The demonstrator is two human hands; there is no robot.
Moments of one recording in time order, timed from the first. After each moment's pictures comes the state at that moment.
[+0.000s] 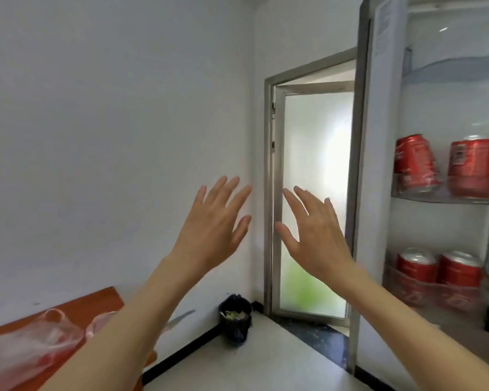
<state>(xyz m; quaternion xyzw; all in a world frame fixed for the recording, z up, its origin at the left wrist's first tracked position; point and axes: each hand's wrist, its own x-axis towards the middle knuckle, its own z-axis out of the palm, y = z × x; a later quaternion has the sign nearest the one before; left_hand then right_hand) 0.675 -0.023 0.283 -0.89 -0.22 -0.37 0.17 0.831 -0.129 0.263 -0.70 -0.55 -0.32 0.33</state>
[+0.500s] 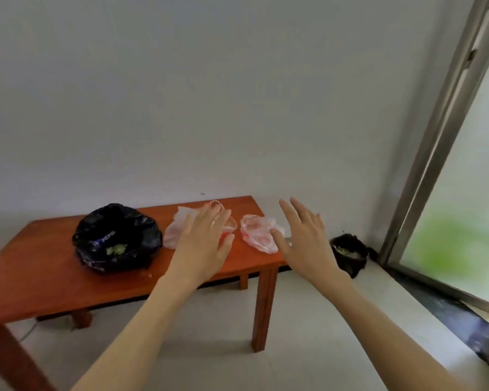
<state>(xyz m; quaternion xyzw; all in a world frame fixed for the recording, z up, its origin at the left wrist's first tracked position) 0.362 0.055 0.101 -0.81 -0.54 -0.23 0.06 0.560 0.028 0.115 -0.62 -0.72 -0.03 0.30</state>
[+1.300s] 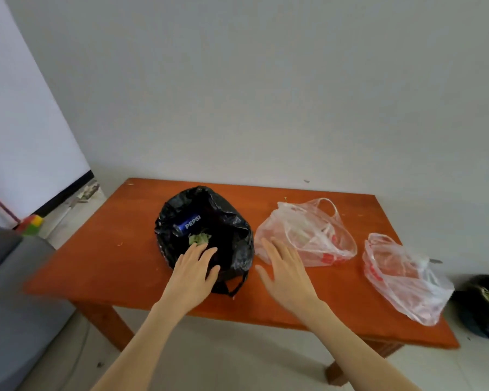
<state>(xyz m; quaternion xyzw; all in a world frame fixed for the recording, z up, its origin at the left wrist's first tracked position) 0.105 0.278 -0.043 -0.65 -0.74 -0.16 -0.09 0.308 0.327 -0.020 -0.48 -0.85 0.16 0.16</state>
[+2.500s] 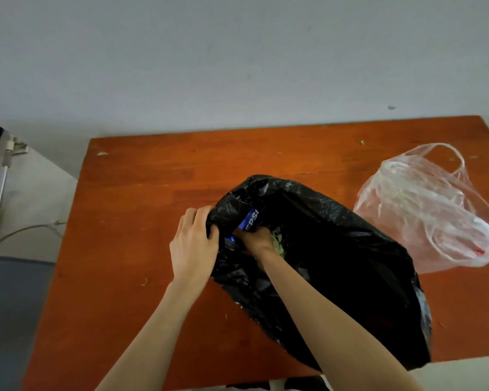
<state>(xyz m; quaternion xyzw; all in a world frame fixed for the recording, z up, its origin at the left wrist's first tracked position) -0.160 0.503 -0.120 -0.59 -0.76 -0.24 -0.12 -0.052 0.548 -0.168 -0.71 -0.32 0.60 0.18</state>
